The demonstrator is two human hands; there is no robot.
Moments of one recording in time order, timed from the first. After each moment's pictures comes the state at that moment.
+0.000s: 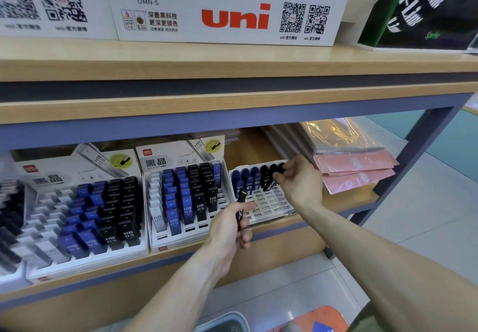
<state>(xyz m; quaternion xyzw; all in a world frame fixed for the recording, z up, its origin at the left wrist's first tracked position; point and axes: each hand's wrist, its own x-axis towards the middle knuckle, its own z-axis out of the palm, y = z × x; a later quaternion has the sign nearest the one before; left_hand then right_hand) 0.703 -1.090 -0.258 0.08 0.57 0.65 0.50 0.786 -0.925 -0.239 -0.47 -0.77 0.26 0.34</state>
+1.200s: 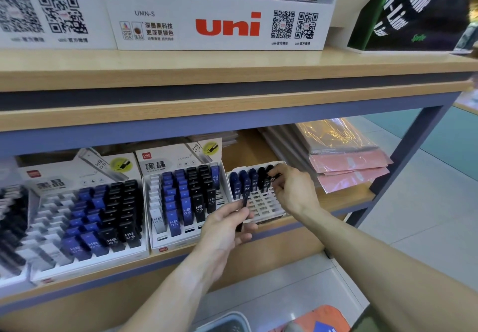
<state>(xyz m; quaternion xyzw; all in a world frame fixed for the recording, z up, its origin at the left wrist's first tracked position) 0.705 -1.106 -0.251 0.12 0.56 0.67 0.47 0.796 -0.933 -0.234 -0.39 -0.87 0.18 0.23</state>
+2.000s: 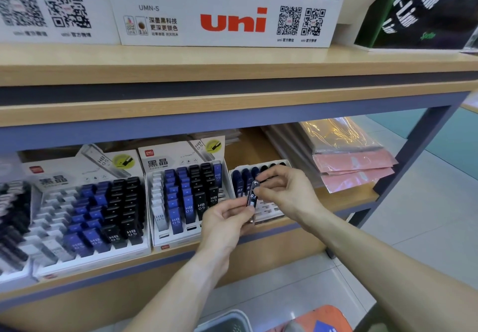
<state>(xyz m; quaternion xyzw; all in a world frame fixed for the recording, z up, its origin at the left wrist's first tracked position) 0.708 -1.100 -0.254 0.11 0.58 0.70 0.39 0.800 -0.970 -0.210 -0.34 -0.77 0.48 0.23</state>
